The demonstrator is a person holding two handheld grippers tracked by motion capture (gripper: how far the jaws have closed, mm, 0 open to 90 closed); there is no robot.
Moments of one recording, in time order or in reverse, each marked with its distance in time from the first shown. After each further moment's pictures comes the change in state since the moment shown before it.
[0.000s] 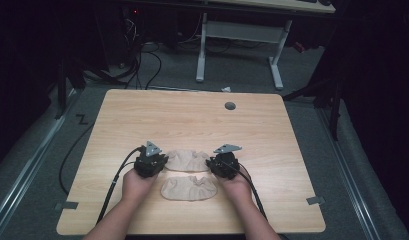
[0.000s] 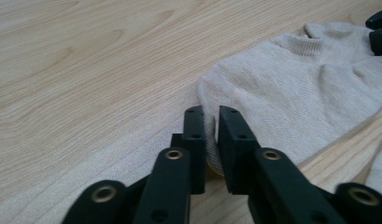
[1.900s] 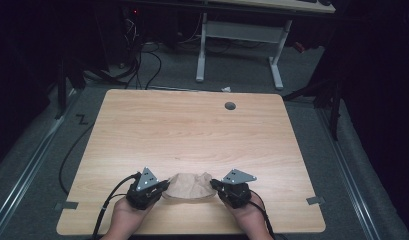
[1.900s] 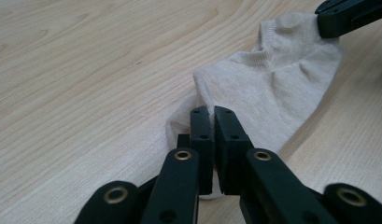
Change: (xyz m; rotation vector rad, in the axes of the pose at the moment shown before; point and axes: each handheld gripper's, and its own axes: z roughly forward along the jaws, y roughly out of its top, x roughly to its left) left arm -0.059 -0.032 -0.080 -0.044 -0.141 0.098; right arm 0.046 -0.044 -0.082 -0.106 0.072 -0.115
